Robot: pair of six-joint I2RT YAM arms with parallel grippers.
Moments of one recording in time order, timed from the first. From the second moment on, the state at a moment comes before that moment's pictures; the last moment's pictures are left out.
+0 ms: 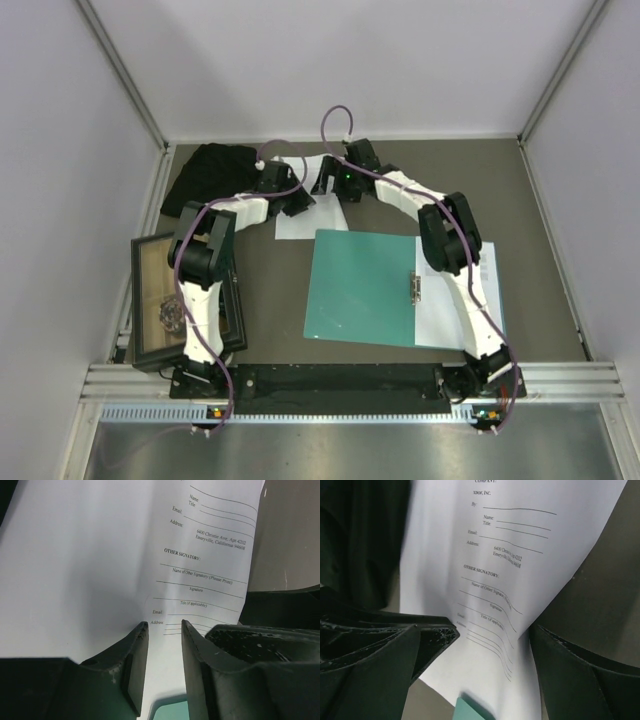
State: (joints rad) left arm -0.31 2.10 1.36 0.04 0.14 -0.82; right arm 0.51 2.41 1.97 -0.29 -0.25 0.59
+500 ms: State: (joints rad) left arm -0.30 2.12 1.38 0.04 0.17 -0.81; right arm 0.43 2.37 1.75 0.05 -0.54 0.72
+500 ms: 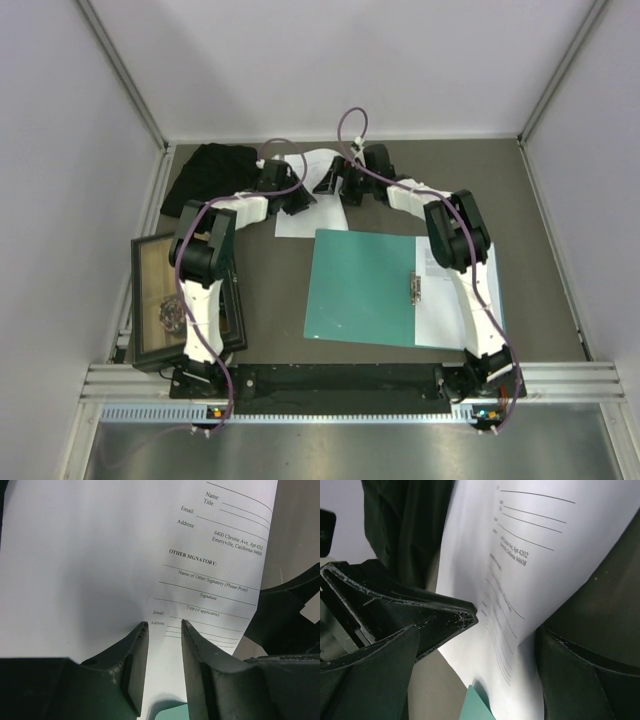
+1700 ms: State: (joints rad) left arm -0.29 2.16 1.49 -0.07 0.26 -0.71; right arm 0.36 2.65 2.12 0.04 -0.64 0.77
